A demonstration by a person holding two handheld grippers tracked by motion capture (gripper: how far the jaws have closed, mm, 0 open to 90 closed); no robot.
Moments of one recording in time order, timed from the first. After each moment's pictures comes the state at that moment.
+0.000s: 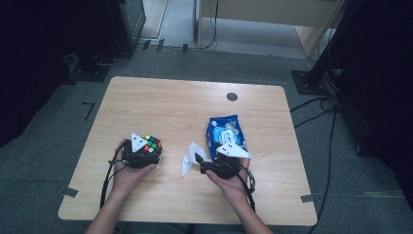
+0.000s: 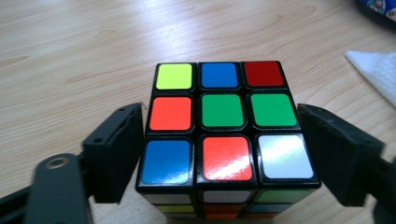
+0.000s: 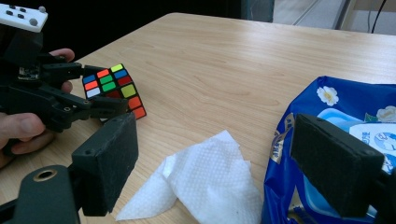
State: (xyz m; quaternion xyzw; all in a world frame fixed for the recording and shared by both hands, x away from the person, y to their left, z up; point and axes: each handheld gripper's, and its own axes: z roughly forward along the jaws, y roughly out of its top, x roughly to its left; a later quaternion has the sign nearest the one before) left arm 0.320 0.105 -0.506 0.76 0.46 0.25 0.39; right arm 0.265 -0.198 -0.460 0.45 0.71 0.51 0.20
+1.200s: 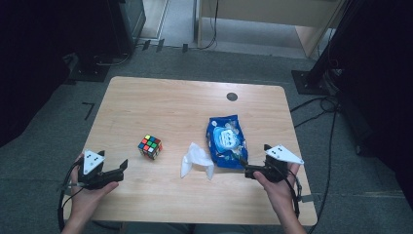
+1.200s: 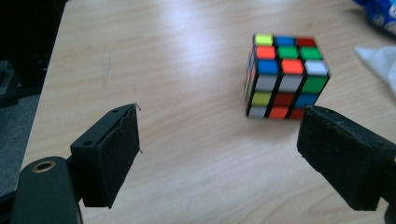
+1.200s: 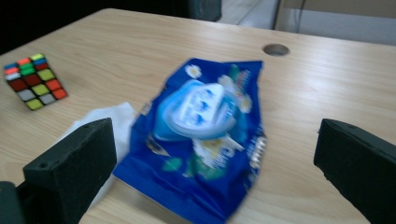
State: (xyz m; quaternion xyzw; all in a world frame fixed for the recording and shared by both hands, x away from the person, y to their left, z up) left arm 0.242 0.194 -0.474 0.73 0.49 0.28 0.38; right arm 0.238 -0.321 -0.440 0.49 0.69 0.46 0.25
